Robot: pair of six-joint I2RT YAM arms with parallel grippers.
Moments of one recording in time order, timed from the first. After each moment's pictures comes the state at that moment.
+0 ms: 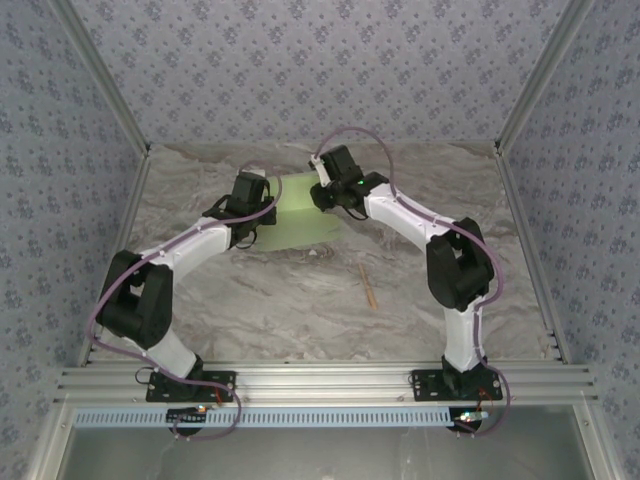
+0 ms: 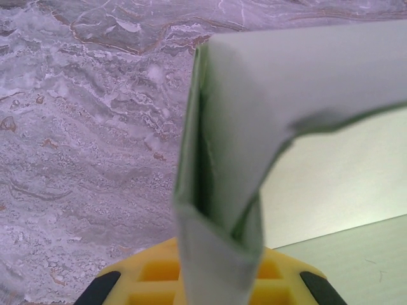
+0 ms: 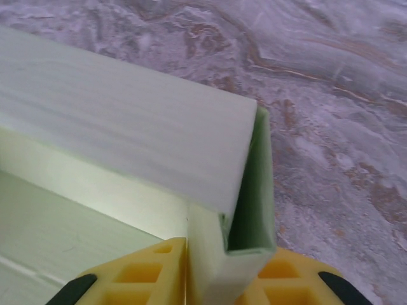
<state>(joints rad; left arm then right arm) -0.45 1.61 1.08 -0.20 -0.19 -0.34 0.62 1.99 1.66 -0.46 0.05 0.10</state>
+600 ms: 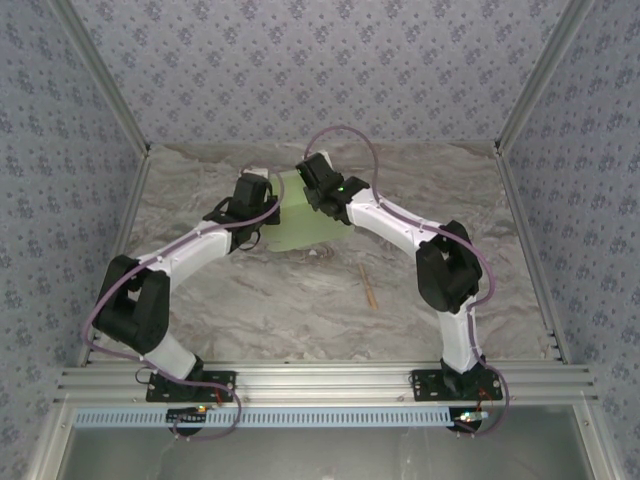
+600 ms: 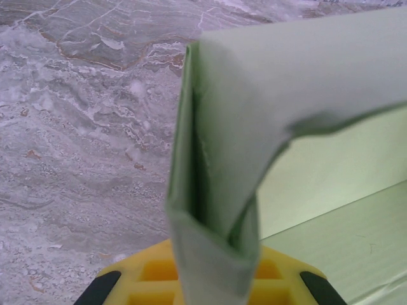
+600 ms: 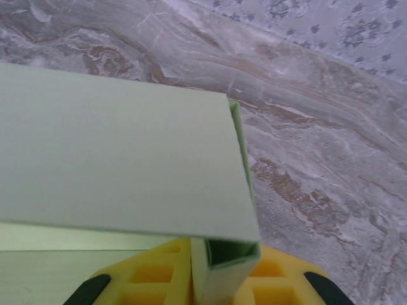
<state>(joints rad) -0.48 1.58 1.06 -0.15 -0.20 -0.36 0.71 2.02 1.72 -0.53 0.49 0.17</state>
